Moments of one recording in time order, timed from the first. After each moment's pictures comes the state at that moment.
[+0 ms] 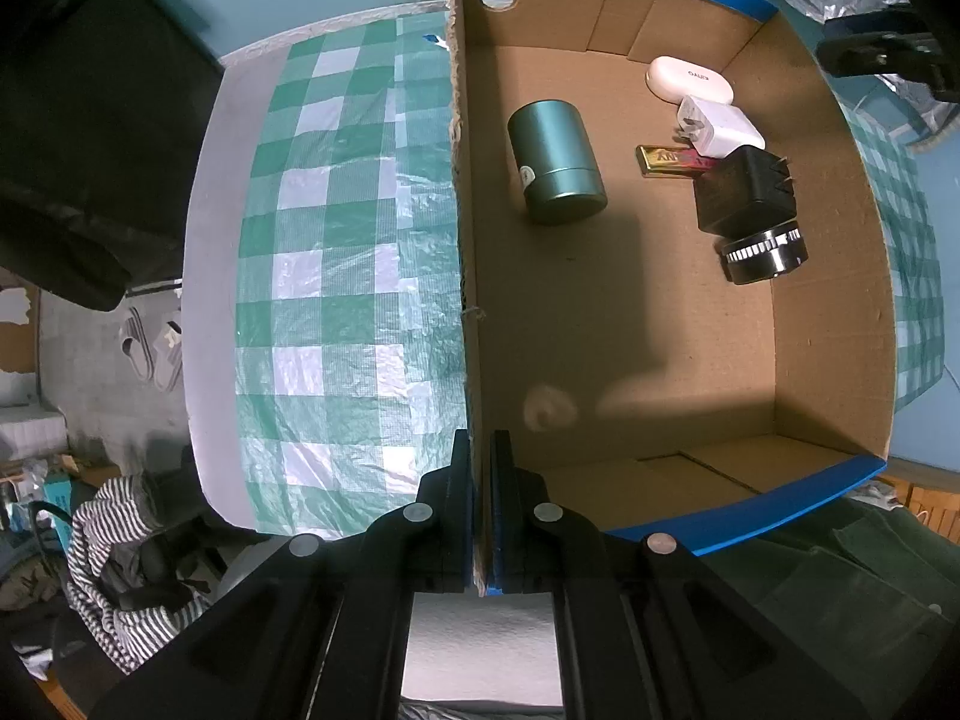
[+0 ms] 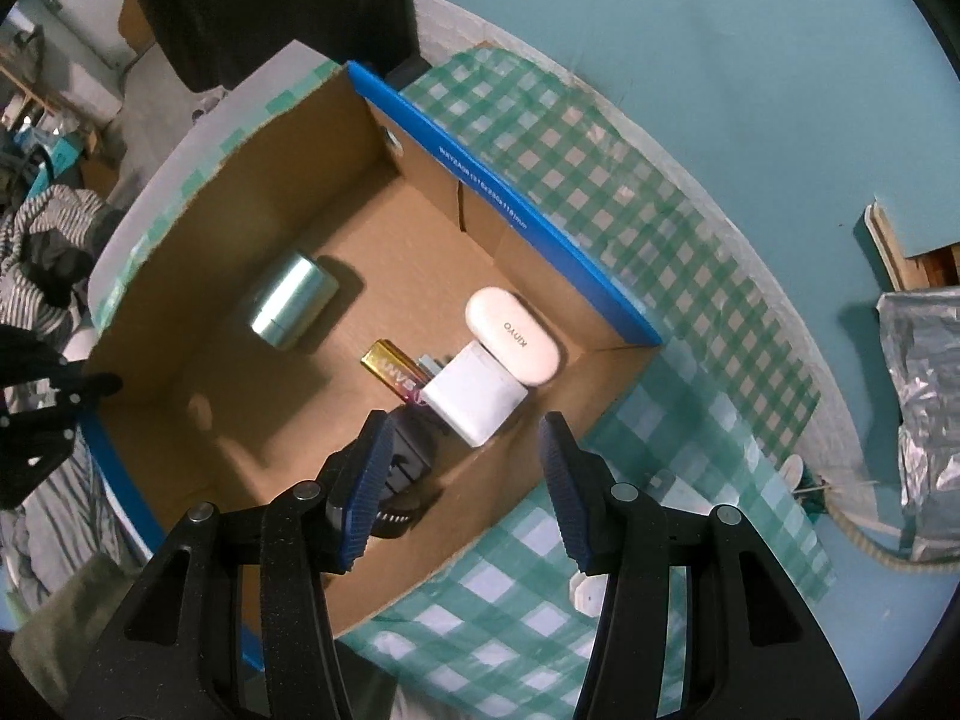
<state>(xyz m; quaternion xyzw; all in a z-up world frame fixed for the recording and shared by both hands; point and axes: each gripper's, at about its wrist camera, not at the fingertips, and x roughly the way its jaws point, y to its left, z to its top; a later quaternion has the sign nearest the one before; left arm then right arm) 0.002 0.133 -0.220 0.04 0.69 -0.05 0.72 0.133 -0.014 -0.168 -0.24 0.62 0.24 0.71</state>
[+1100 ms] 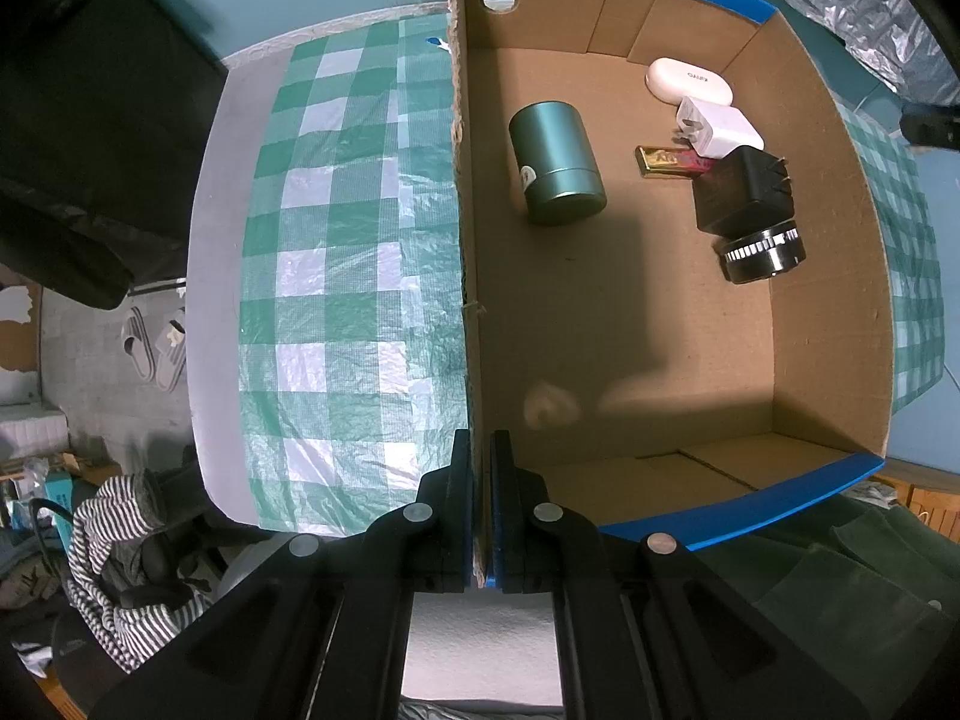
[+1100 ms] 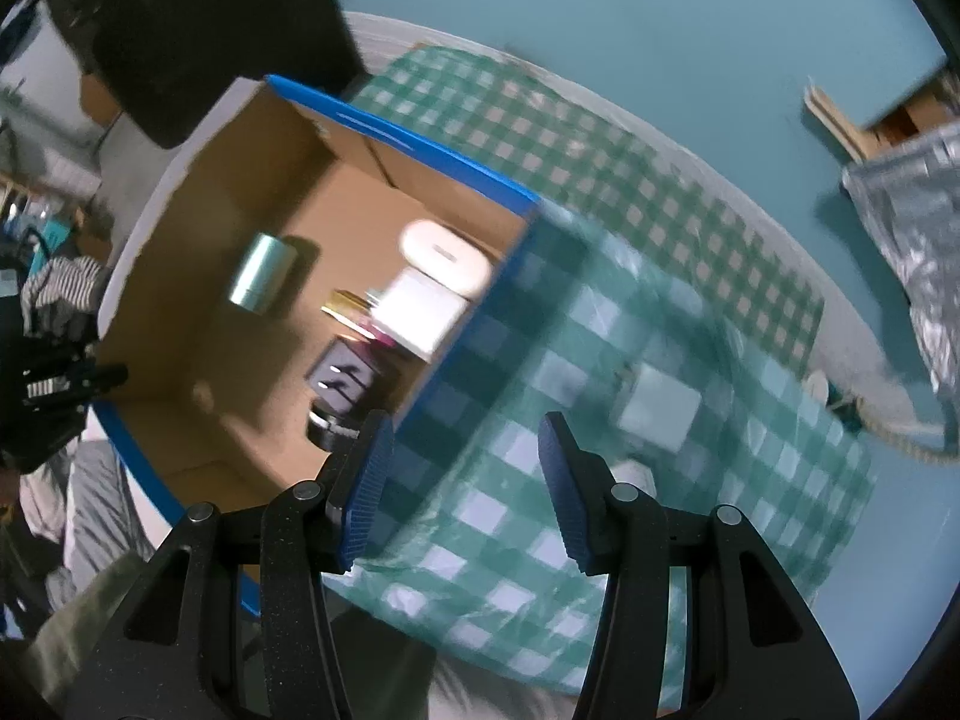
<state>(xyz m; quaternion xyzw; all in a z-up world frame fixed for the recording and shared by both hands) 0.001 0.134 -0.217 0.04 0.69 -0.05 0.72 0.113 -0.100 -0.158 -0.14 0.64 0.19 0.73</state>
